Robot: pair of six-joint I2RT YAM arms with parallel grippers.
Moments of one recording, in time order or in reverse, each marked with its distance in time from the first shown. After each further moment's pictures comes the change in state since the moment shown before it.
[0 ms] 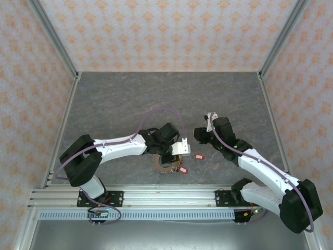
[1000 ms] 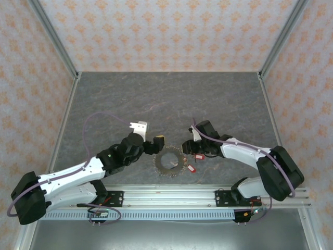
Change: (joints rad) left arm 0.023 -0.645 -0.460 0.324 -0.687 -1.043; right arm 0.073 0.369 0.047 -0.038 -0.247 0.010
